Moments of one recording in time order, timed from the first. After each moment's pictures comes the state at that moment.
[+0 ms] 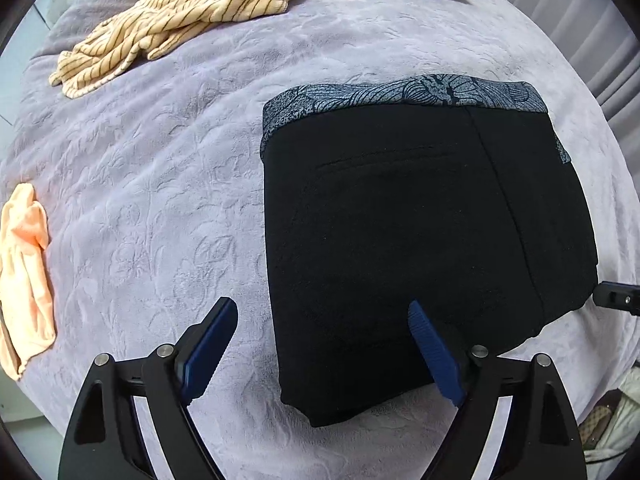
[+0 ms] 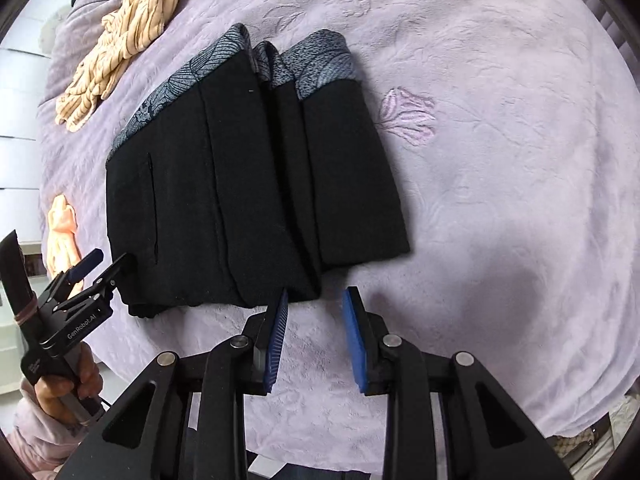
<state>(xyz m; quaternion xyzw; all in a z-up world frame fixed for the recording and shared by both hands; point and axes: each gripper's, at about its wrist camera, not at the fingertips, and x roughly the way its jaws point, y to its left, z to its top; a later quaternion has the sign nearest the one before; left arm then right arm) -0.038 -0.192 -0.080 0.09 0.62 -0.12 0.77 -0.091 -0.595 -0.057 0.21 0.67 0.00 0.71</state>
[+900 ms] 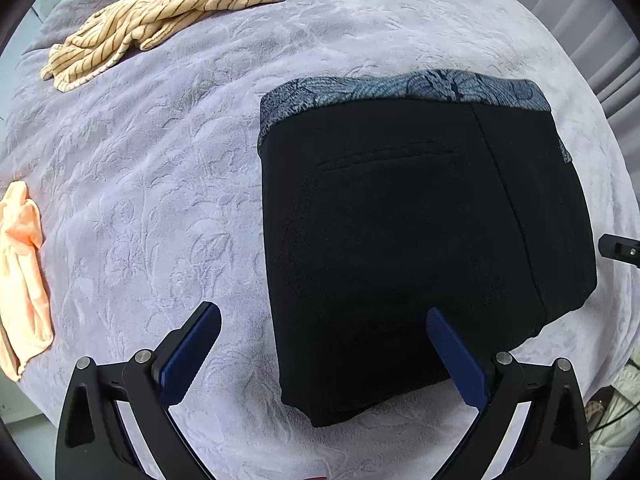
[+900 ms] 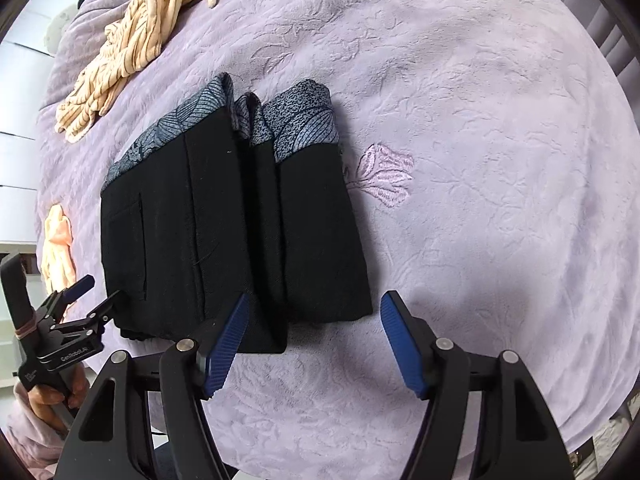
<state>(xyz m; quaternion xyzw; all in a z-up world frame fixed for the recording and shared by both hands) -0.033 -0.193 -0.081 0.09 0.64 -0.13 0.75 -0.073 -0.619 -0.045 0.18 0.65 0.00 0.74</state>
